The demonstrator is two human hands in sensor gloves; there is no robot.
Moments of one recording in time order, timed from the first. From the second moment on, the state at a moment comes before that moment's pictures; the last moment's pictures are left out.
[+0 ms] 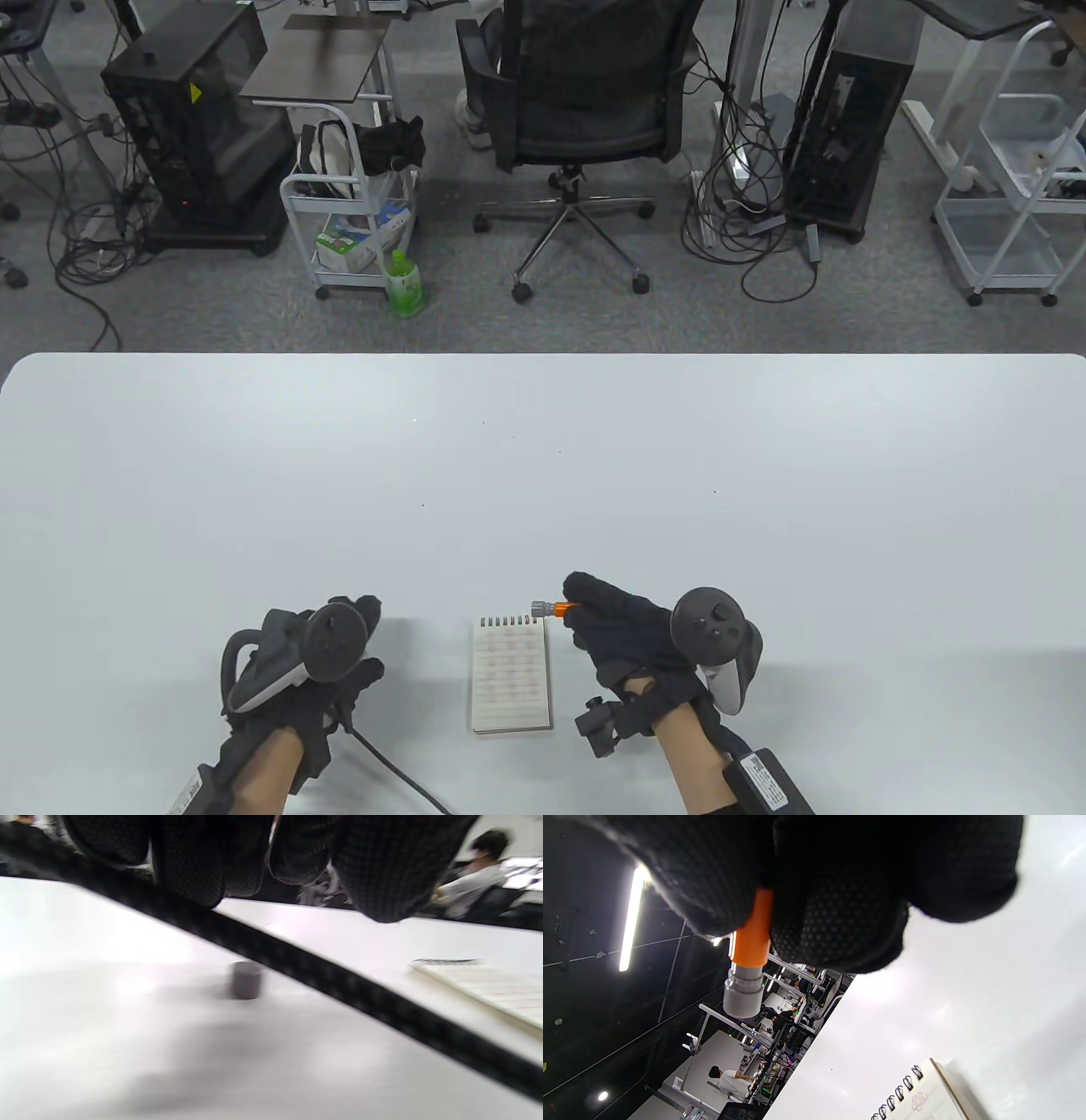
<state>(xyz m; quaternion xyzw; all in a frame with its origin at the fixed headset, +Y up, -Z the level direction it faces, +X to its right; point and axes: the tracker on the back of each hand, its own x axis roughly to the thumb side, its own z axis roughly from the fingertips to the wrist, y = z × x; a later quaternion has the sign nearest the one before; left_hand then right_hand) -0.252 -0.747 -0.278 -0.07 -0.15 0.06 0.98 0.099 -0.755 -0.290 0.07 -0.03 0.83 0.55</state>
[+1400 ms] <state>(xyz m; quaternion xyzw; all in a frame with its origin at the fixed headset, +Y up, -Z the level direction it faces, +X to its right) -0.162 -0.787 -0.265 -0.16 -0.27 -0.01 0.95 0.000 -0.741 -0.256 0.33 -0.01 0.93 0.18</state>
